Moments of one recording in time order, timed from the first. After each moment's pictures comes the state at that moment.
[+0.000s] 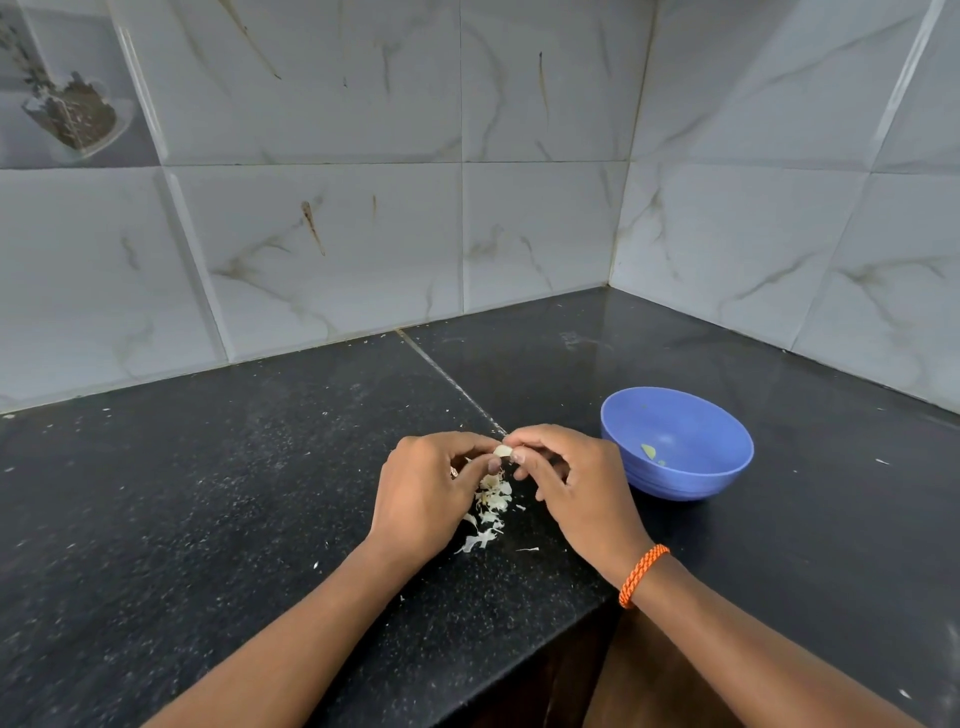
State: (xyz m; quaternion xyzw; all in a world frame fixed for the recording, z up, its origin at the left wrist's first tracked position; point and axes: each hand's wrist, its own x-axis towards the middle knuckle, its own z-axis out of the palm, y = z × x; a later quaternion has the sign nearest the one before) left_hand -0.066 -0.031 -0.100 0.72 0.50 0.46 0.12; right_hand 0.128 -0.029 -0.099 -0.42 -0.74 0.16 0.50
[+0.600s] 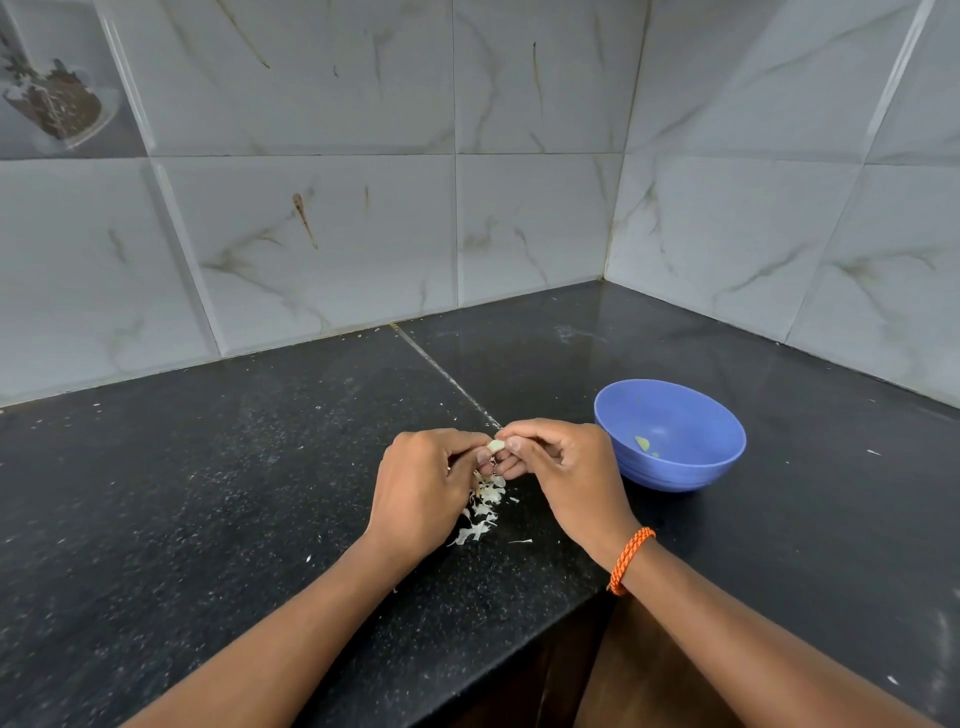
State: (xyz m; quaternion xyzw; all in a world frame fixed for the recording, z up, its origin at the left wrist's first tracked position) left_hand -0.065 -0.029 -0.107 0.73 0.49 0.45 0.14; right_hand 0.125 -0.018 -0.105 -0.41 -0.68 0.28 0.54
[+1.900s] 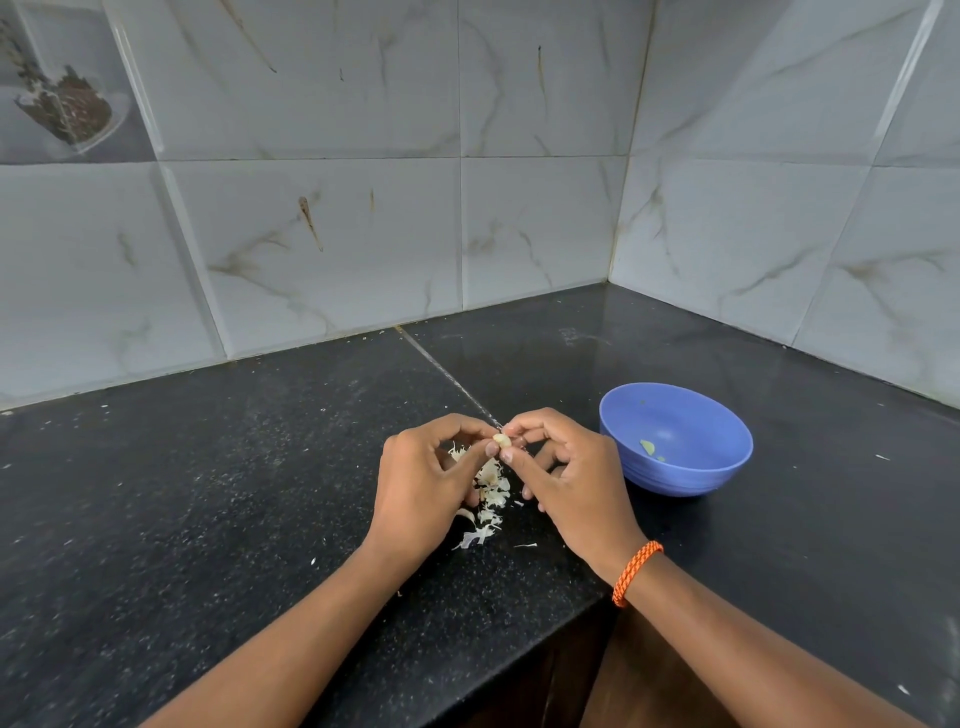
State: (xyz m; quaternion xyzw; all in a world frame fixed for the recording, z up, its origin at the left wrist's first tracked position) left_hand -0.060 -0.046 -0.090 0.64 0.49 0.53 0.25; right_hand 0.122 -0.033 -0.098 -0.44 -0.70 0.22 0.52
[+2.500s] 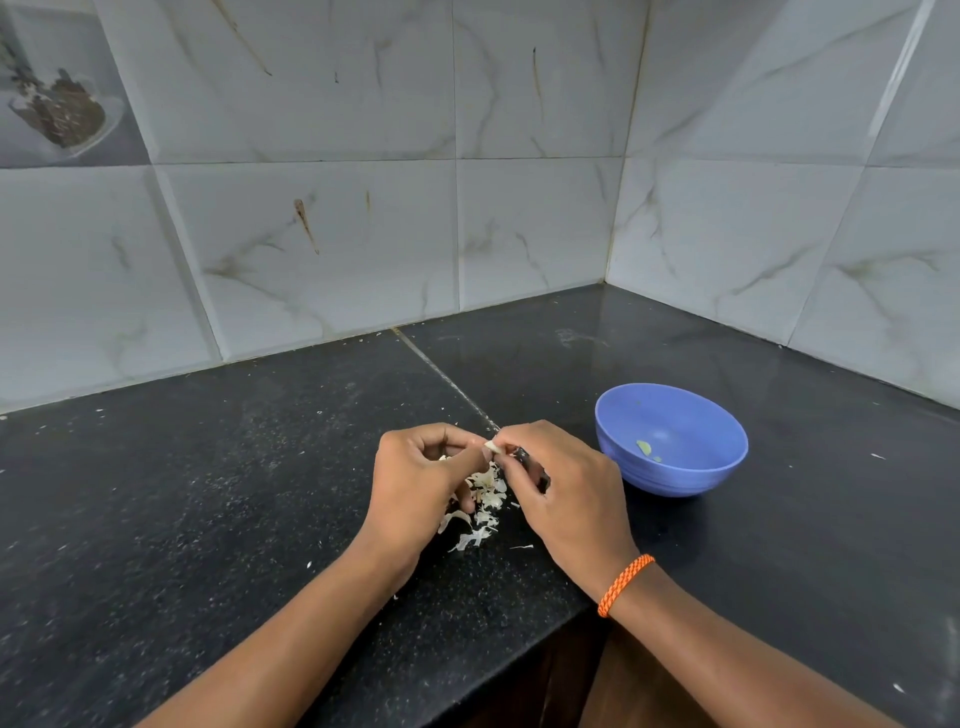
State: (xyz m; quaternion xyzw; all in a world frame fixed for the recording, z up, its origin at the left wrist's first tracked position) left_hand -0.055 -0.048 -0.084 0.53 0.47 0.57 0.41; right_hand 0.117 -0.040 -0.102 -0.42 -0.76 -0.05 0.49
